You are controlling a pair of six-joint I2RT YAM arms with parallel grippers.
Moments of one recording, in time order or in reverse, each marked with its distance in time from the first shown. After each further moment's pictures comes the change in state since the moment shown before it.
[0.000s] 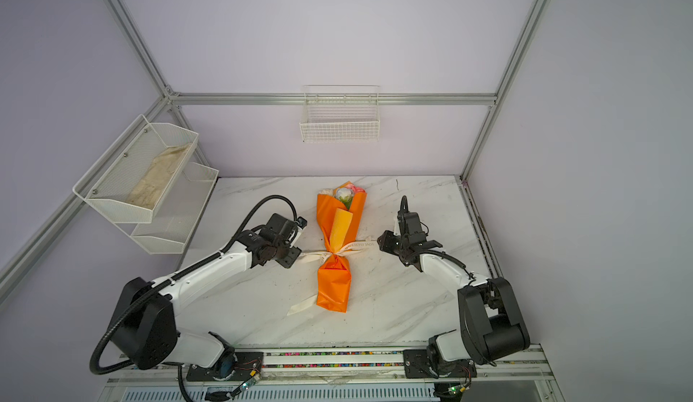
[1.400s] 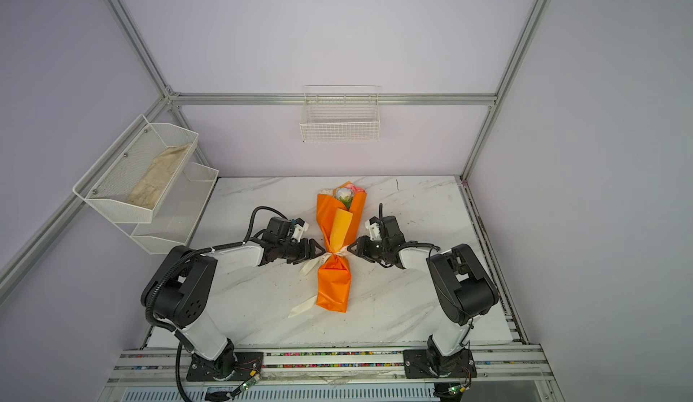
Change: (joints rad) left arm 0.131 0.341 -0.131 0.546 0.727 -0.696; right arm 0.122 0.339 0.034 0.290 -0.336 0.161
